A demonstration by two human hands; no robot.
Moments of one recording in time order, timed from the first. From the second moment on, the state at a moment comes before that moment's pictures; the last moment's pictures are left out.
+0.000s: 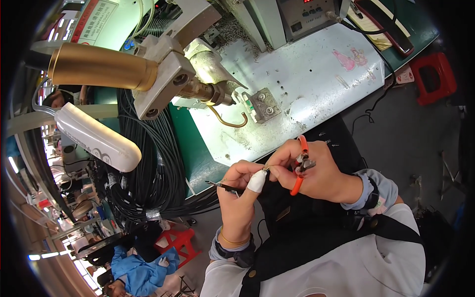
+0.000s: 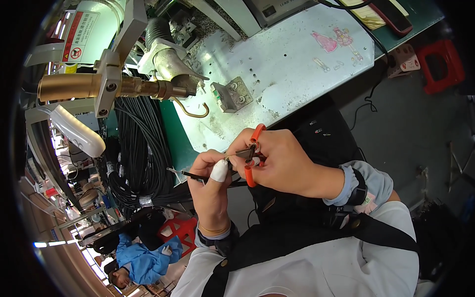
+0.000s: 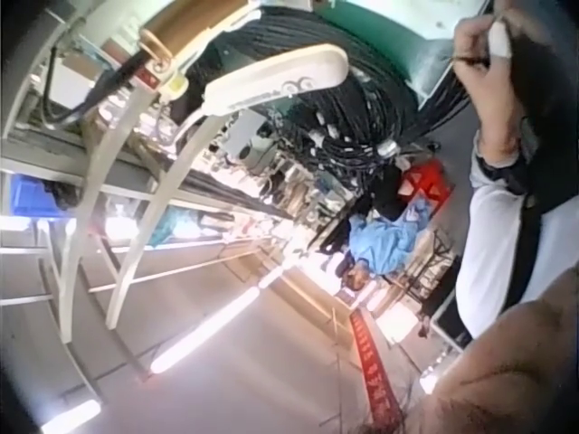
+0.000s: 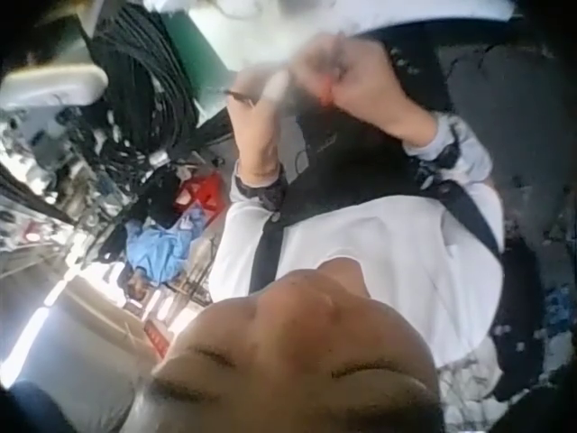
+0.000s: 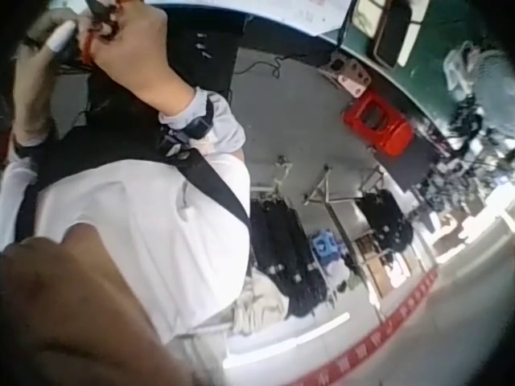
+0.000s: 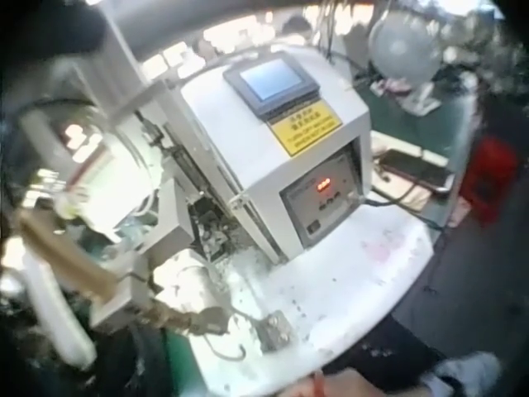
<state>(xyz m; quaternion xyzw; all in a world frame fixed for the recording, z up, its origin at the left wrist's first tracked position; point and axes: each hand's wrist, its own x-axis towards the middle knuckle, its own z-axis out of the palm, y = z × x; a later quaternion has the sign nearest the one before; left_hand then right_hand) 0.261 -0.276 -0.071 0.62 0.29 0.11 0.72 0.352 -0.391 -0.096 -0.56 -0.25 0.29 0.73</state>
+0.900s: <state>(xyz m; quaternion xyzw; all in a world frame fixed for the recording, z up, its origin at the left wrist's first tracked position) 0.260 -0.269 -0.072 0.70 0.21 0.22 0.65 0.352 -0.399 -0.104 -0.80 -0.41 0.18 0.39</state>
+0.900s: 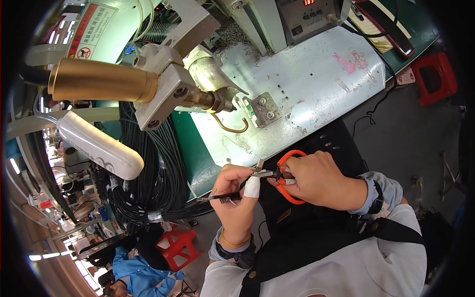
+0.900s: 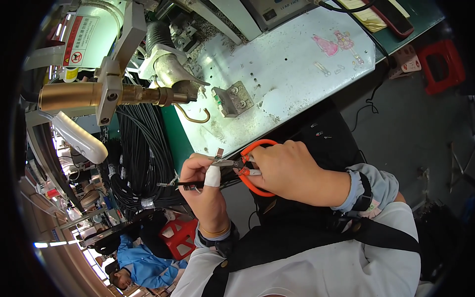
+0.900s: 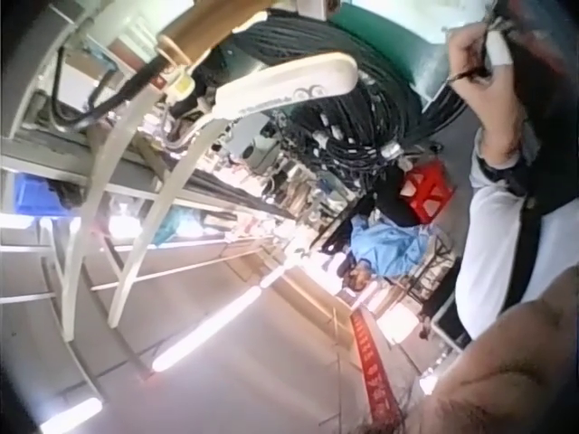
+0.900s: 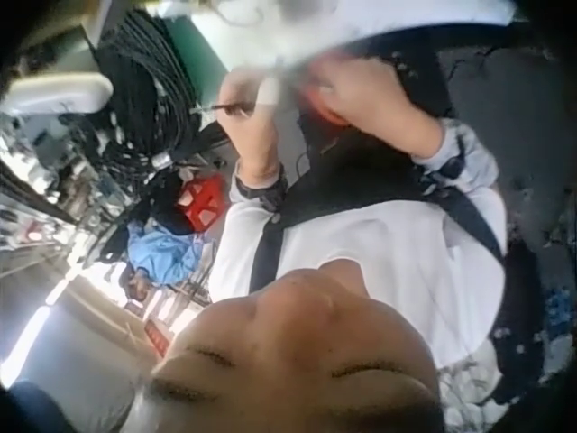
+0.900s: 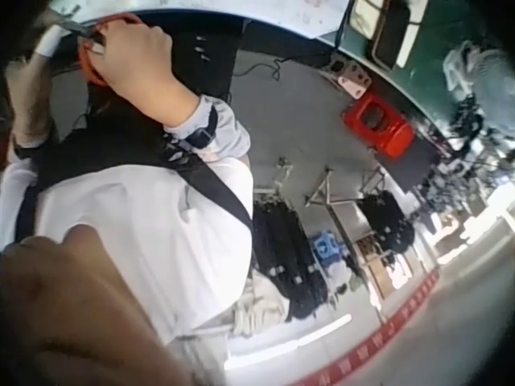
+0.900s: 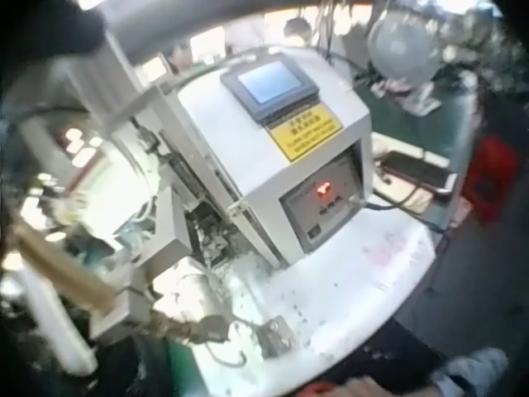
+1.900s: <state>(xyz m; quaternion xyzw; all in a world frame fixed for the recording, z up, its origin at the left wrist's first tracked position) 0.334 -0.227 -0.079 0.63 0.34 0.12 0.70 0.423 -0.345 -0.111 -0.71 -0.25 0.20 0.63</state>
